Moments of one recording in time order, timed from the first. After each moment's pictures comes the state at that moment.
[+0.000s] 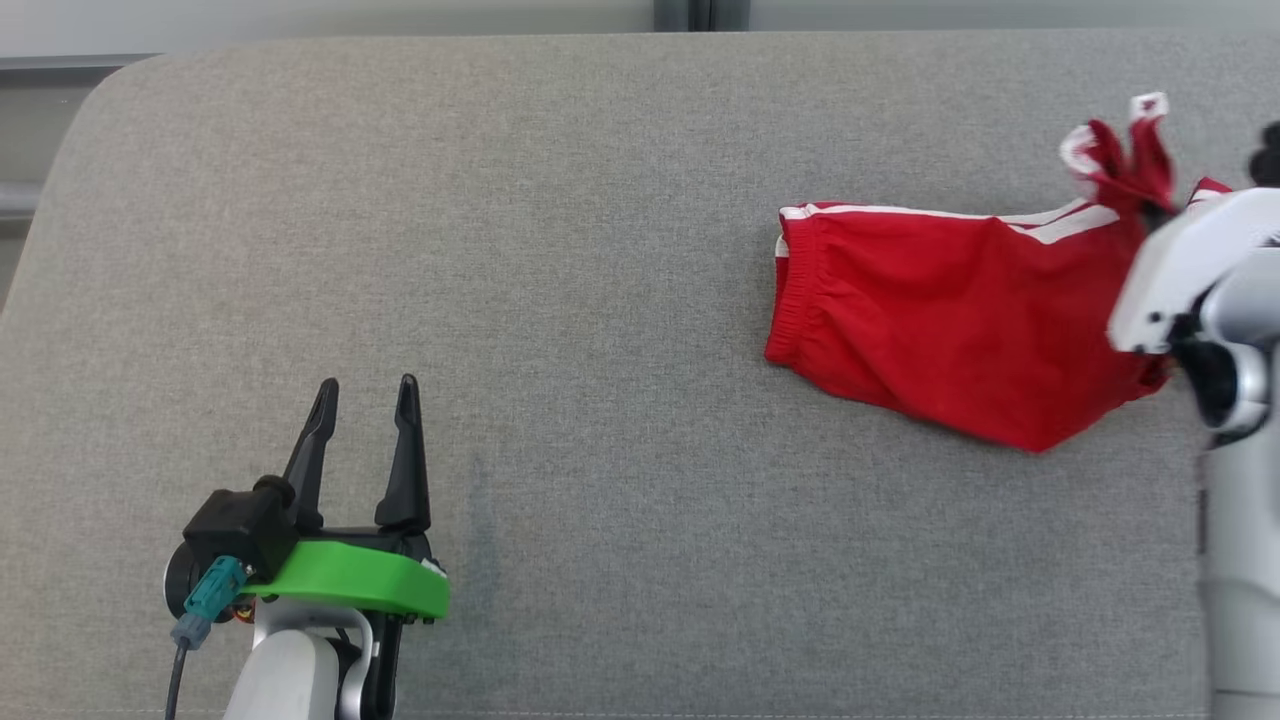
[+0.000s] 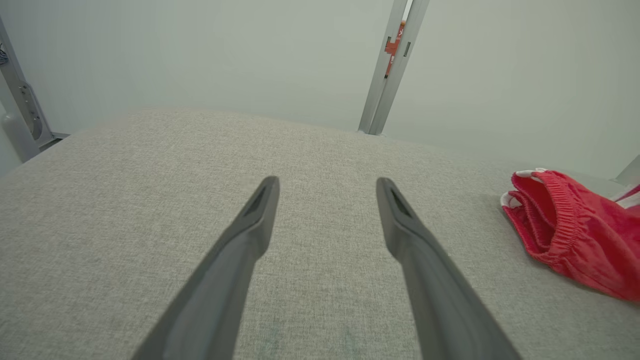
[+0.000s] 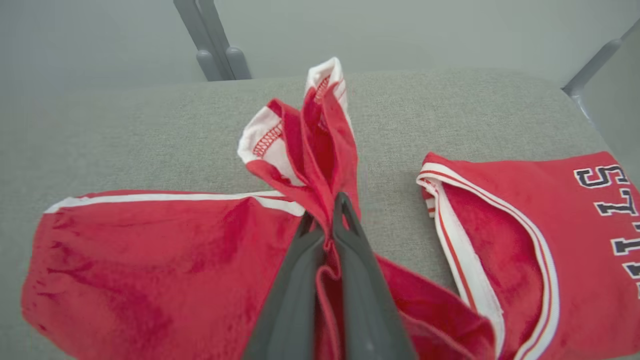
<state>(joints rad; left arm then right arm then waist) -0.18 0.05 -0.11 0.24 -0.32 -0.10 -0.26 -0.57 -0.18 -0.21 0.26 0.11 0.13 0.60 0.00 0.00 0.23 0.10</state>
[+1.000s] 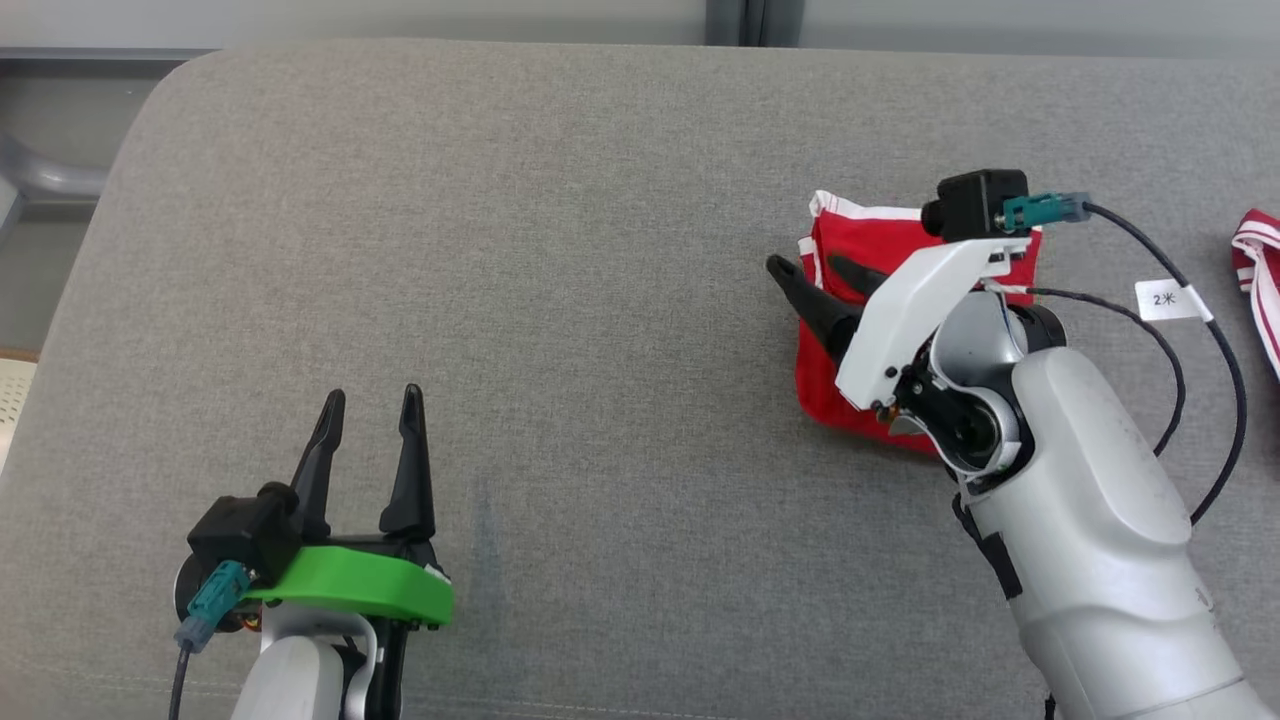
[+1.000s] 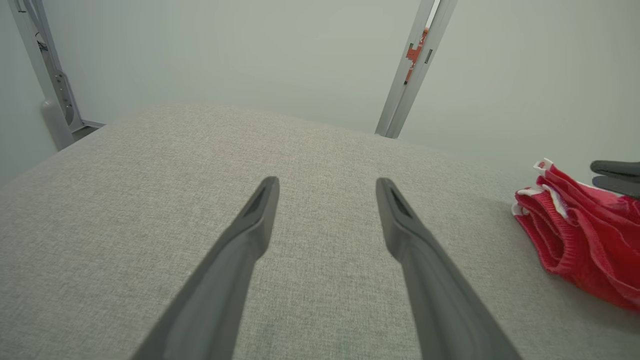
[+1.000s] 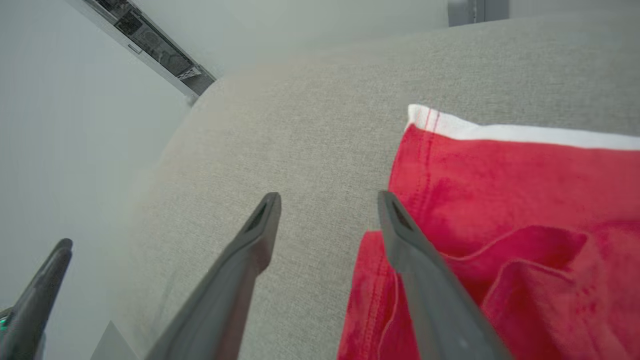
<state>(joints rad) -0.17 0.05 -0.12 0.26 -0.36 -0.10 -0.26 -0.60 -0.05 0.18 0.38 0.55 0.13 0.48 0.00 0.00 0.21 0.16</state>
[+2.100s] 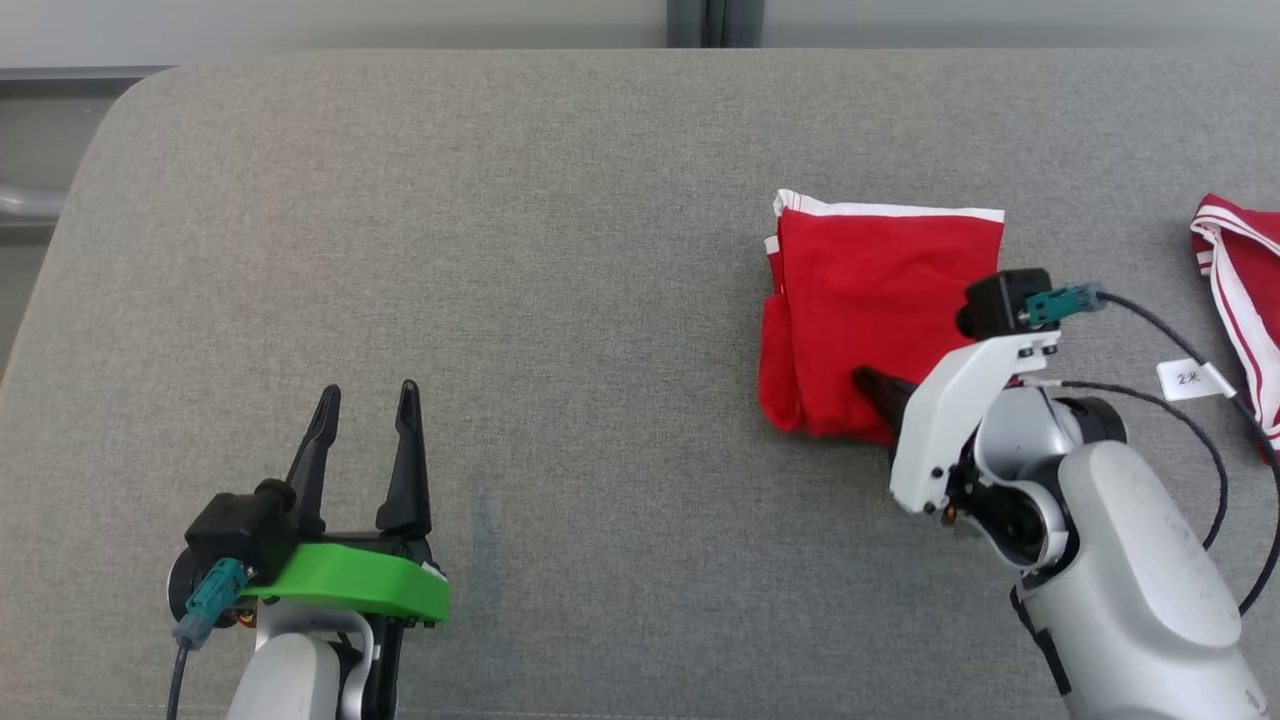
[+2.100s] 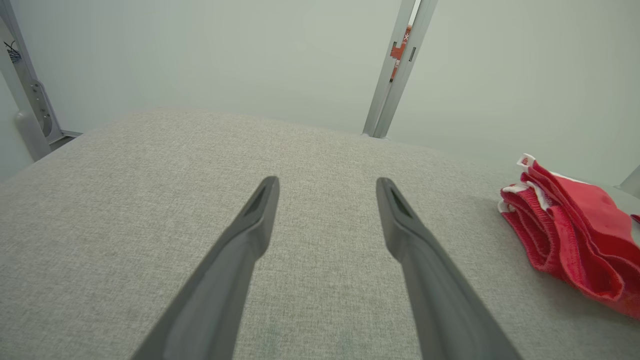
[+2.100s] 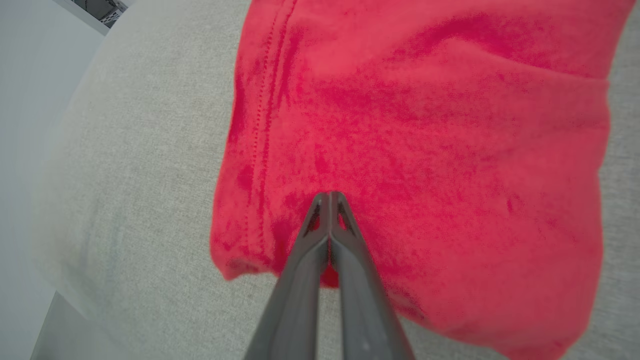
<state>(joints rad) -0.18 0.05 -0.11 0.26 -0.33 -0.11 -0.26 -0.42 -0.12 0.16 0.26 0.48 0.13 0.61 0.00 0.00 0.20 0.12</state>
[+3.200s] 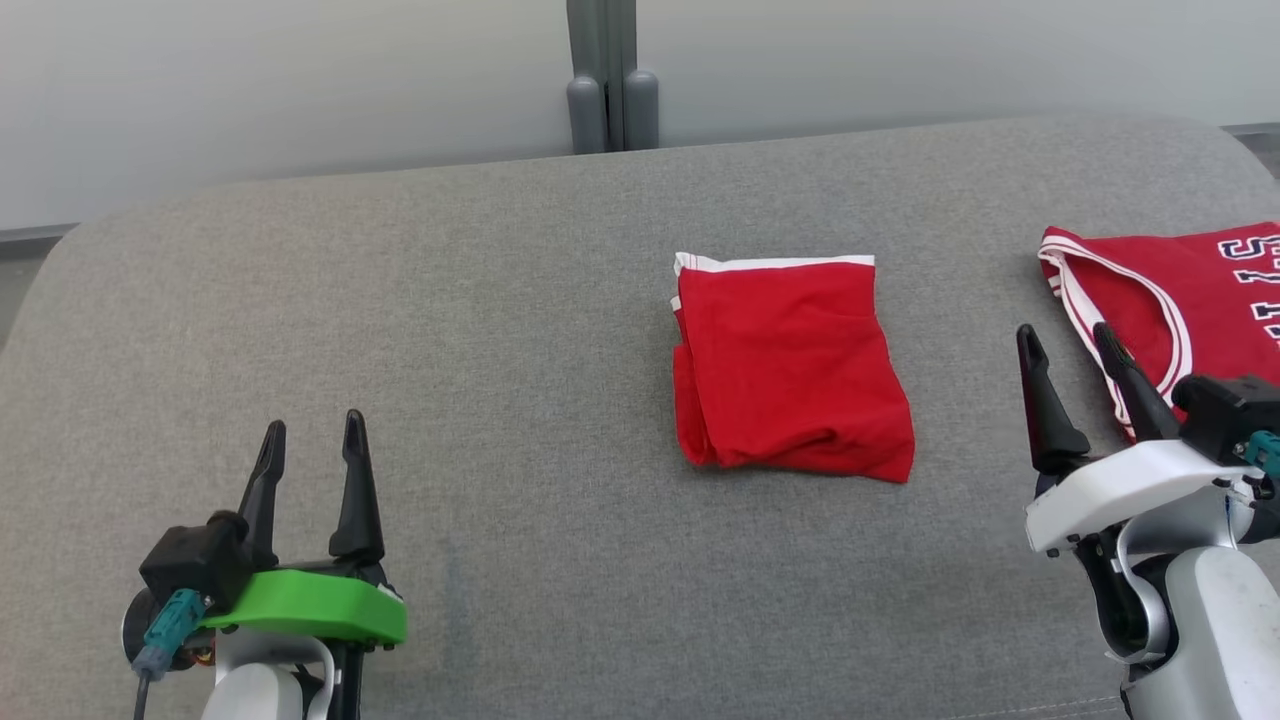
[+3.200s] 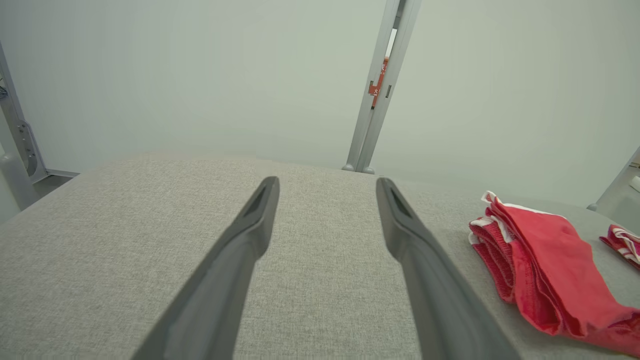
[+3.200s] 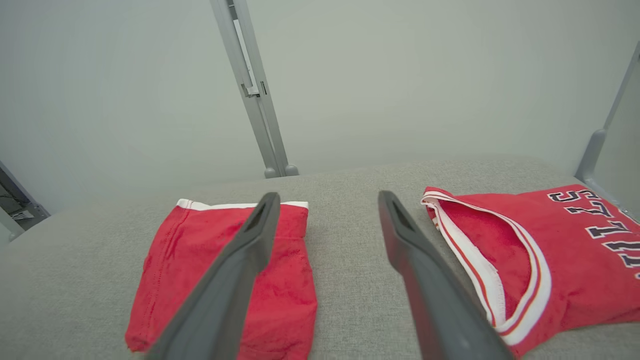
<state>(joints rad) -0.14 0.05 -0.02 0.27 -0.31 -0.11 -0.26 -0.19 -0.15 -0.03 0.13 0.31 0.13 -0.03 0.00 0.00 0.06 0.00</state>
